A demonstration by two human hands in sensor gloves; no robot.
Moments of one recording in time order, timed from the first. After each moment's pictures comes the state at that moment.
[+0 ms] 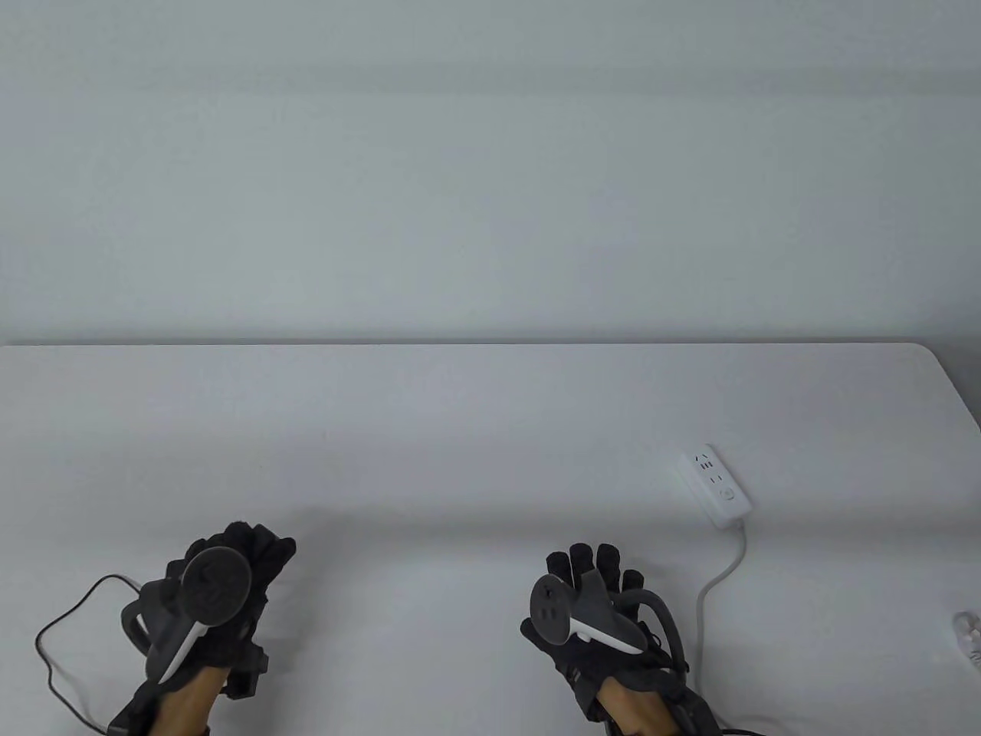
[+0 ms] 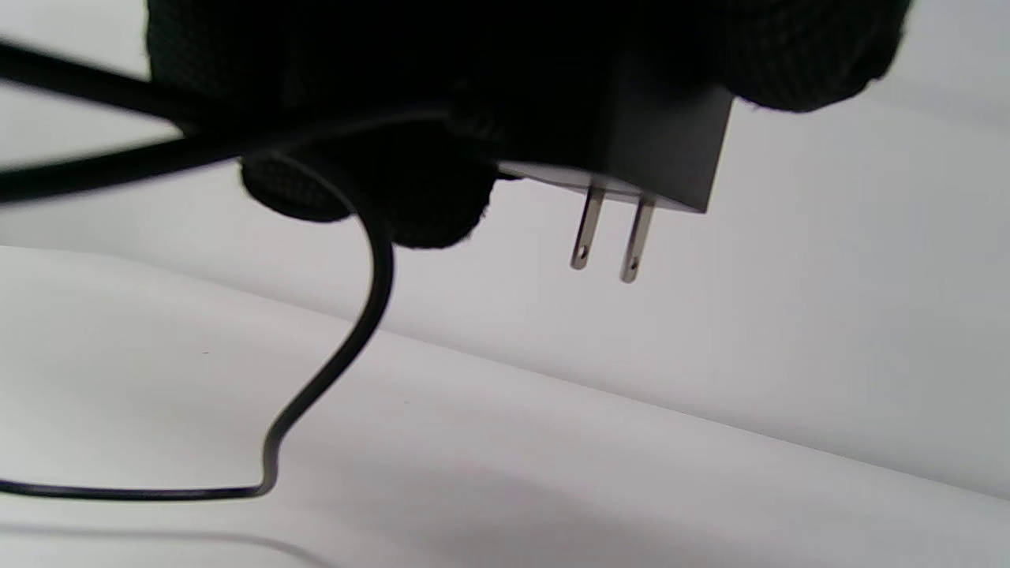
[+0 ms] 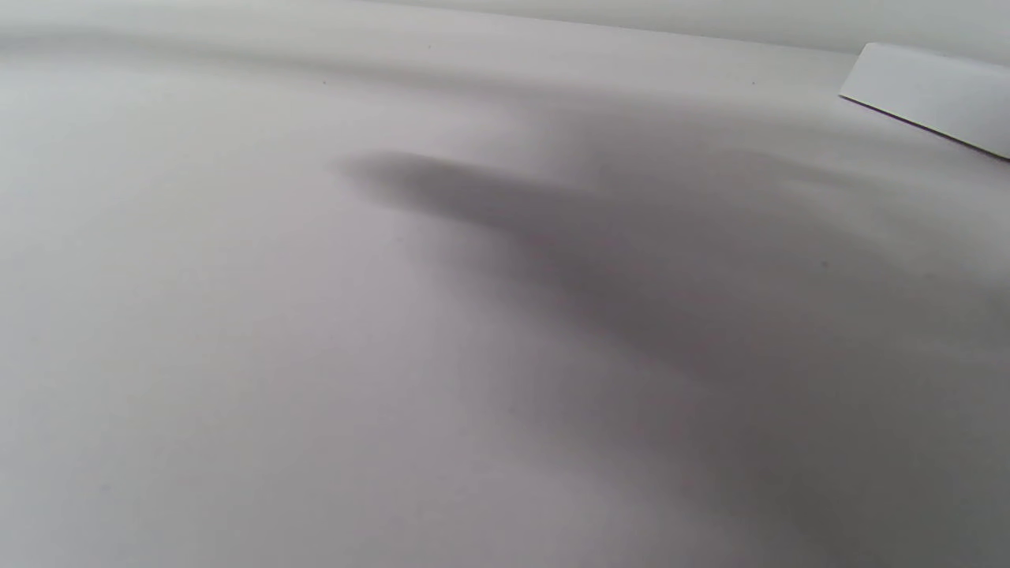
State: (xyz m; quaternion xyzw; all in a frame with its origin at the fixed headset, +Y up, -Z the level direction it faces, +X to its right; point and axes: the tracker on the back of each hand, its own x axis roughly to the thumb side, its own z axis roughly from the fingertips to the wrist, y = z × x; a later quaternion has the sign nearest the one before) left_hand -0.305 -0.682 -0.300 0.12 0.06 0.11 0.98; right_hand 0.090 -0.749 -0.307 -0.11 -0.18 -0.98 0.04
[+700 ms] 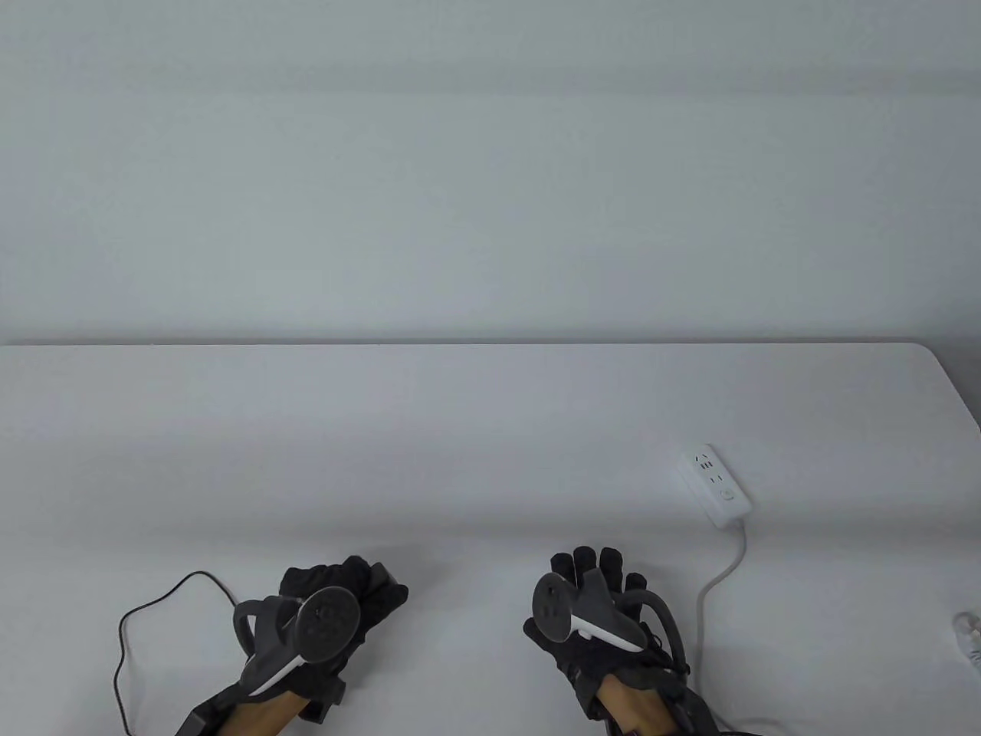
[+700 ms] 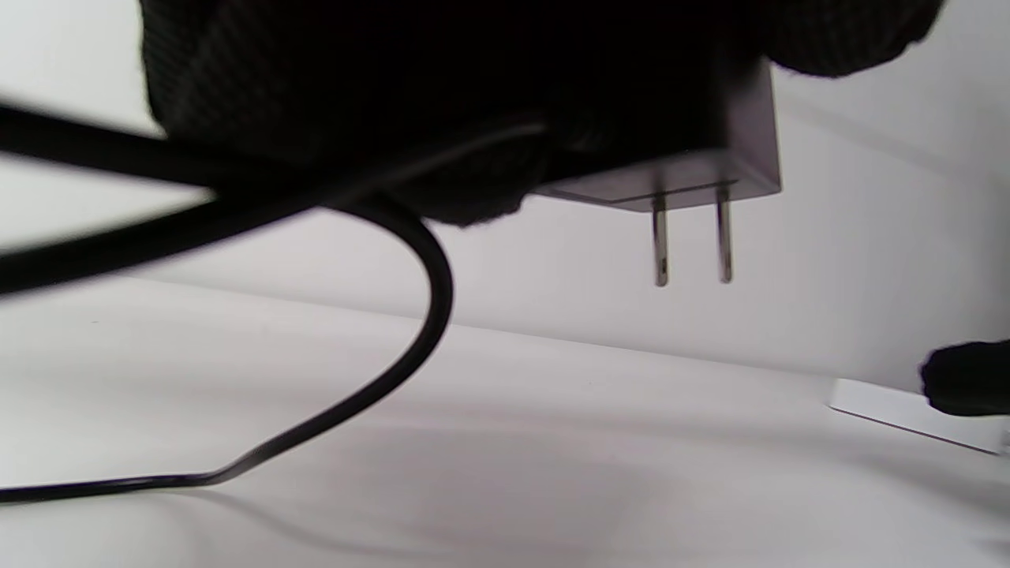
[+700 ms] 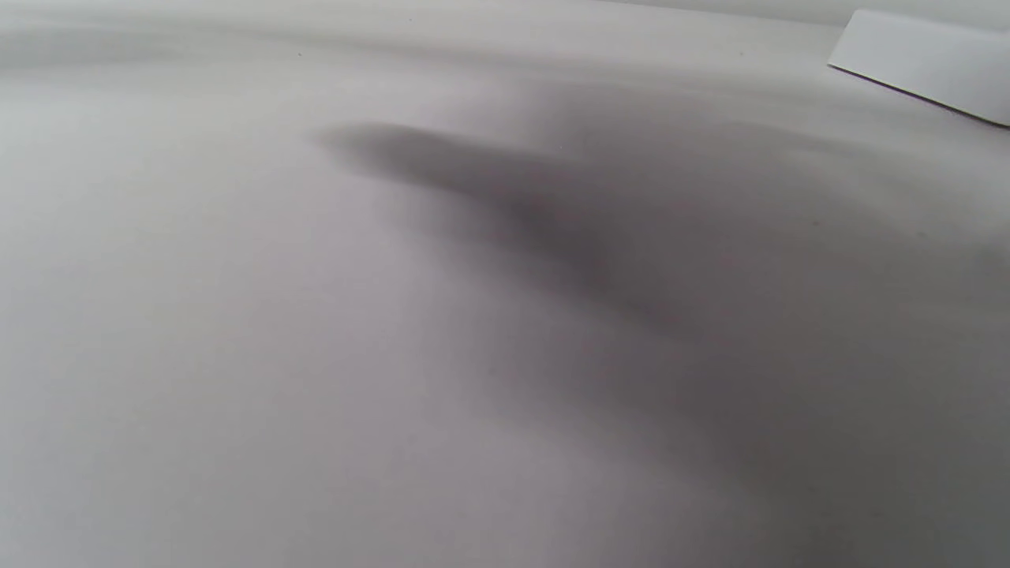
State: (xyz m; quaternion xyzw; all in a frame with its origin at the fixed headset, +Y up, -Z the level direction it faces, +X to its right) left_hand -0.207 -0.711 -0.289 0.10 -0.13 0.09 0.98; right_hand 0.097 -0.756 -0.310 -0.09 -0.20 -0.98 0.03
